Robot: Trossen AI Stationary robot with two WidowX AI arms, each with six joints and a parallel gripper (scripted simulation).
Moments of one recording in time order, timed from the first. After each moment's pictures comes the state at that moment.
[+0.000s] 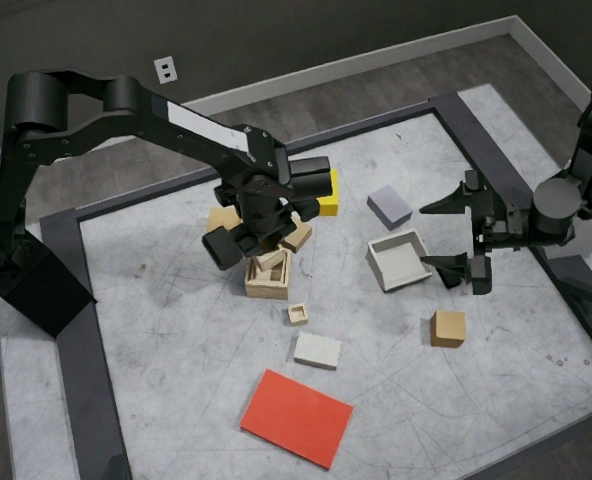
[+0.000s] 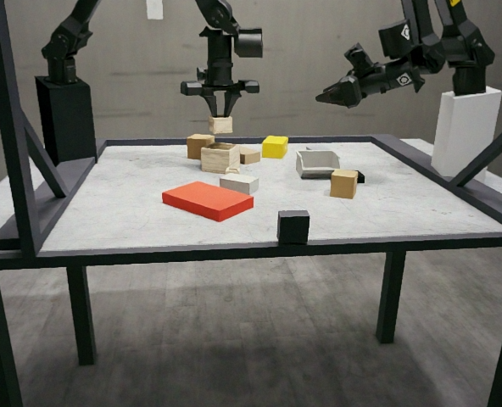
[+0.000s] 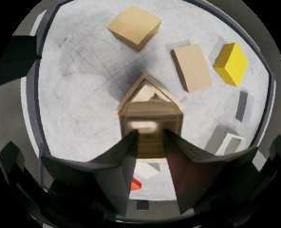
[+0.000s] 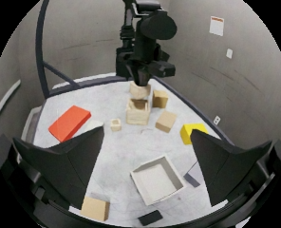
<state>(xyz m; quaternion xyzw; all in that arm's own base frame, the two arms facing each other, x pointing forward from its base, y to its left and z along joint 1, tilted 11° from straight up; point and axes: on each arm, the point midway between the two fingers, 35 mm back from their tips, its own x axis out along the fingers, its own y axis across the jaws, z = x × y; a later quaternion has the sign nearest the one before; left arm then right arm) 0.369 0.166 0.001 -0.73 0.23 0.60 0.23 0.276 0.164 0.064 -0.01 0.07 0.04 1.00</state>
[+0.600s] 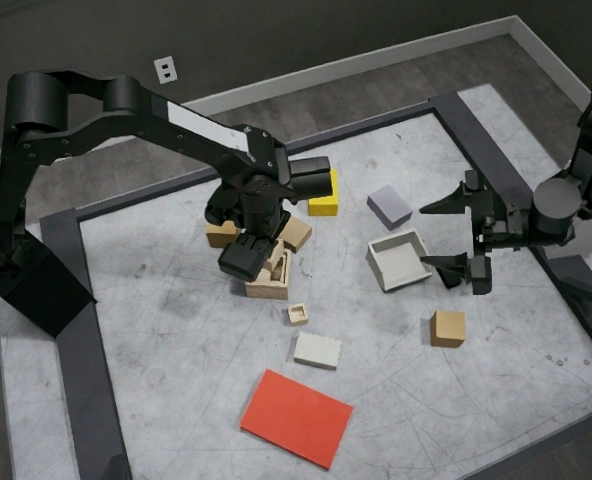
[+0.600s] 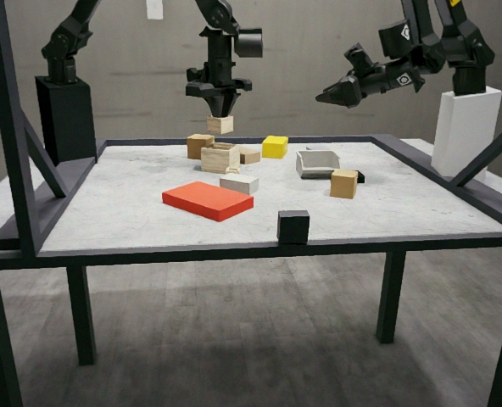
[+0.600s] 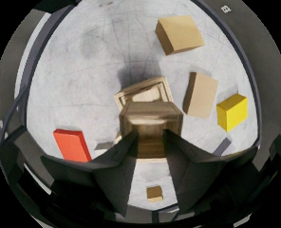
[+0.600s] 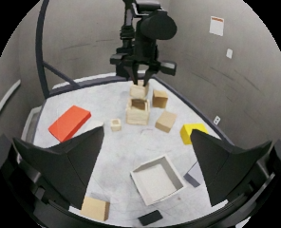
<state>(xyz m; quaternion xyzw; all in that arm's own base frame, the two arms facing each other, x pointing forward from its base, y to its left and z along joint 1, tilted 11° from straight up) 0.369 0.166 0.001 -0.77 0.06 0.64 0.03 0.276 0.164 0.064 -0.01 0.07 0.04 1.00</state>
